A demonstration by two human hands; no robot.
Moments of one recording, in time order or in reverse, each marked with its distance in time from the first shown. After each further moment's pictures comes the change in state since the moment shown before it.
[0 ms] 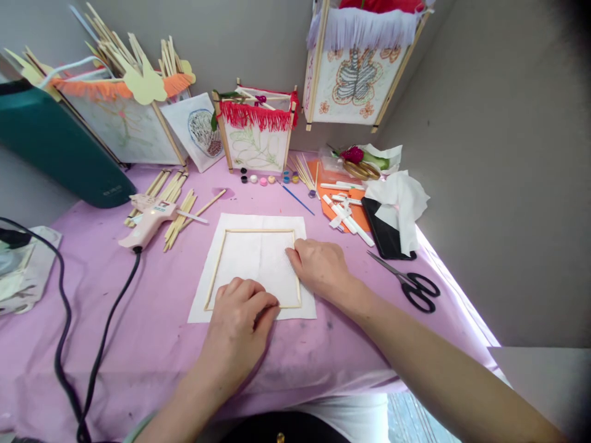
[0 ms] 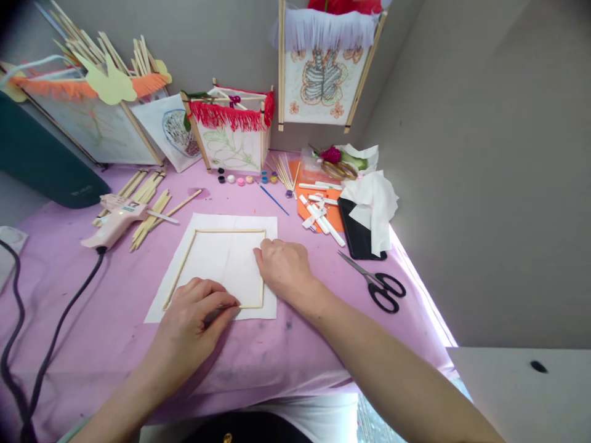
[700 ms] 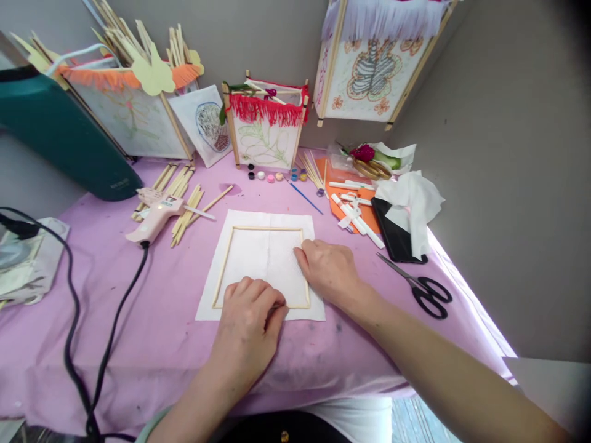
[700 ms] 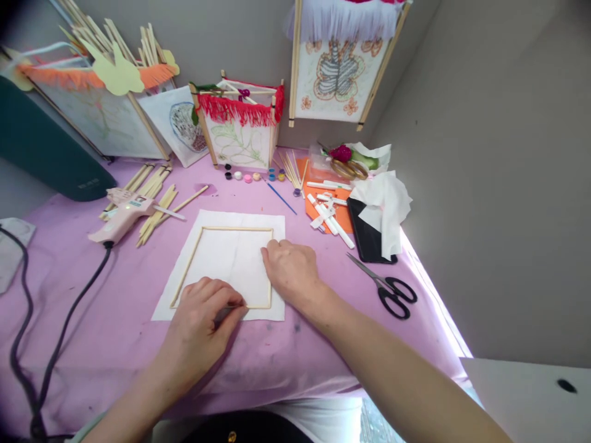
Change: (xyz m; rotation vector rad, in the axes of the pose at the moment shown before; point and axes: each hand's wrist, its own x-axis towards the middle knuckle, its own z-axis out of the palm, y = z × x) left_hand -0.001 0.002 0.003 -0.045 0.002 -0.035; right_hand -0.003 -0.002 0.005 -0.044 0.047 -0.015
